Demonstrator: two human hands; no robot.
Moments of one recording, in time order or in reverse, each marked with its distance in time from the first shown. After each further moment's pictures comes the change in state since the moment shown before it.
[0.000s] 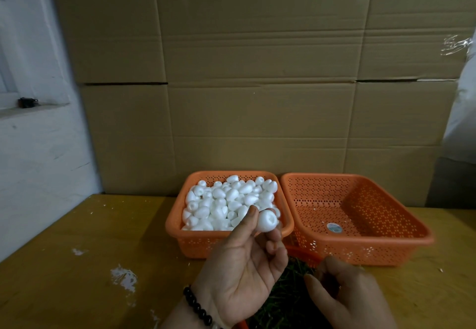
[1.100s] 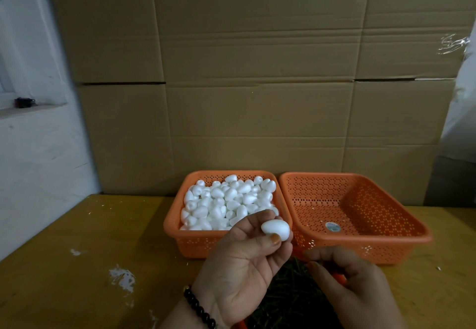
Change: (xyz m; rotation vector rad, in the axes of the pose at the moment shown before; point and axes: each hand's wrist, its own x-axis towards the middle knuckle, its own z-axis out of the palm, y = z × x) left_hand 0.000 -0.004 -0.002 0.208 -0.136 0.159; right_hand 0.000 -0.018 -0.008 0.283 0.145 -0.005
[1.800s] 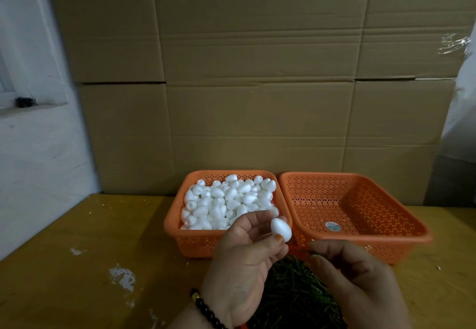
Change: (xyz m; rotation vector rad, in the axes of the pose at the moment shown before) left_hand 0.003 -0.011 0.000 0.308 0.180 0.169; right_hand -0.002 0.001 0.000 0.230 0.027 0.005
